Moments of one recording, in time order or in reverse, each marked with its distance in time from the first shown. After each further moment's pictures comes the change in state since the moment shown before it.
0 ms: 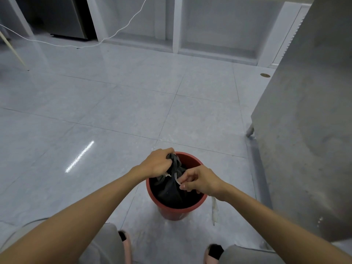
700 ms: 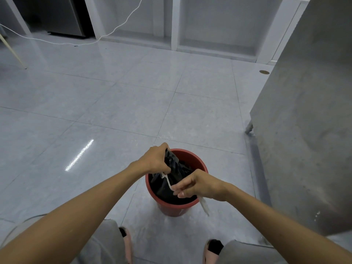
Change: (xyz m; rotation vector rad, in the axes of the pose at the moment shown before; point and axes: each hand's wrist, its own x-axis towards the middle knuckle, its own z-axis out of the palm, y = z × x) left_hand 0.003 -0.008 0.000 0.079 -0.038 -0.005; right_hand -0.003 0.014 0.004 0.072 -0.260 -0.015
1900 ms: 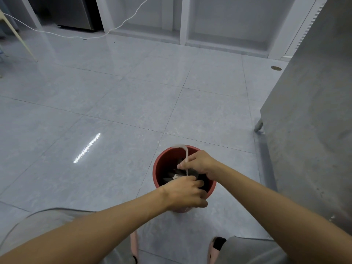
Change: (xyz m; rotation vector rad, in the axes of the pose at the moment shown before) left_hand -0.042 0.031 0.065 1.112 -0.086 1.011; right_hand 0.047 -0.035 -0.003 0.020 0.388 0.275
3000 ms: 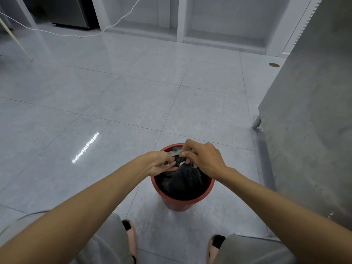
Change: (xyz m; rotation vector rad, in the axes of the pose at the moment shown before) left_hand -0.022 -0.069 0.010 -2.343 0.261 -1.464; right_hand -0.006 0.013 -0.016 -0.477 0.290 -0.585
